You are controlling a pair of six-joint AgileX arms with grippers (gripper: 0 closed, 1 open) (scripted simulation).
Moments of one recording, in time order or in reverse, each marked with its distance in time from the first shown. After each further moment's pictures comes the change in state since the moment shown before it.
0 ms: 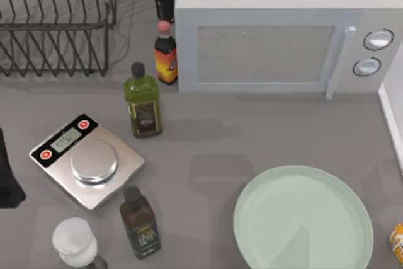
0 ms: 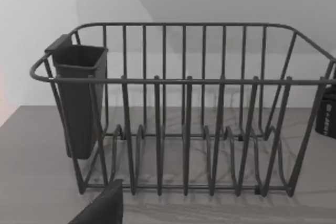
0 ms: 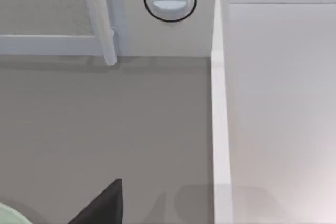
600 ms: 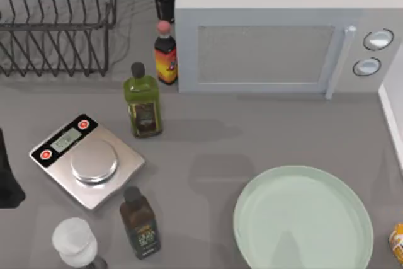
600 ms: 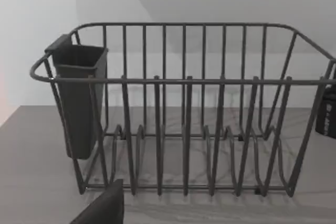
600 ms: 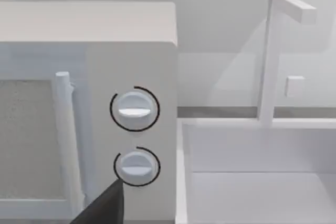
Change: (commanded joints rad) left arm 0.000 0.000 0.000 0.000 0.000 0.000; right arm -0.073 -0.385 -0.239 0.307 -0.003 -0.042
